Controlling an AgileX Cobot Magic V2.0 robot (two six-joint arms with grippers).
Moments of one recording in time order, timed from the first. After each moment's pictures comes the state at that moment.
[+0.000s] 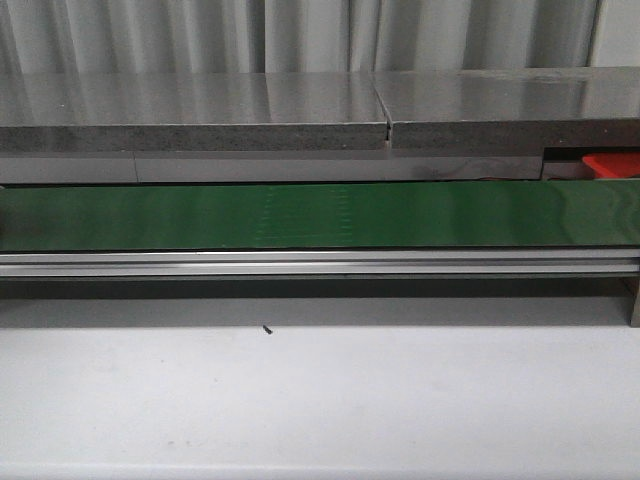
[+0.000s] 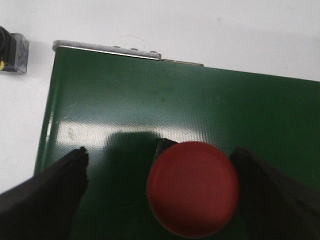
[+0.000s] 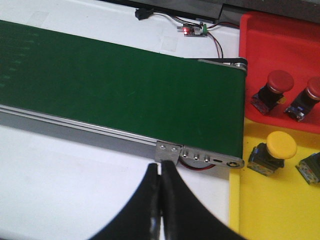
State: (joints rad) left arm 0.10 1.76 -1.34 -0.16 0.69 0.09; right arm -0.11 0.74 -0.71 0.29 0.66 -0.40
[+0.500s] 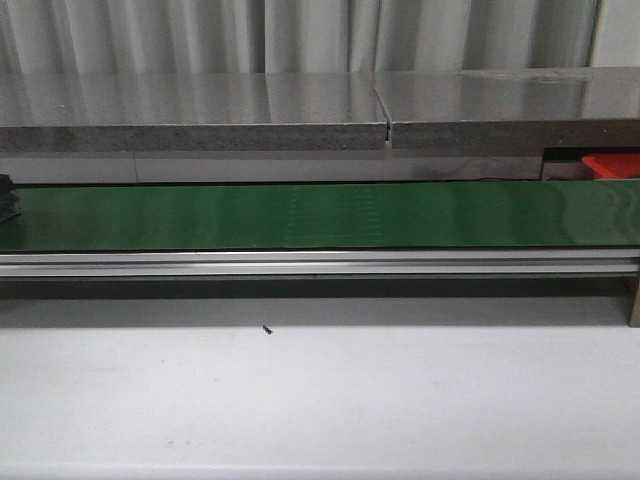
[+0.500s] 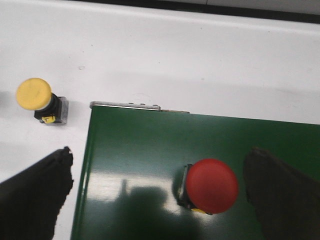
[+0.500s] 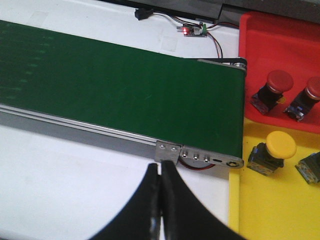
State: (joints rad) left arm 0.11 1.59 -1.36 -0.11 0.70 0.09; right arm -0.11 0.74 -0.71 0.29 0.66 -0.40
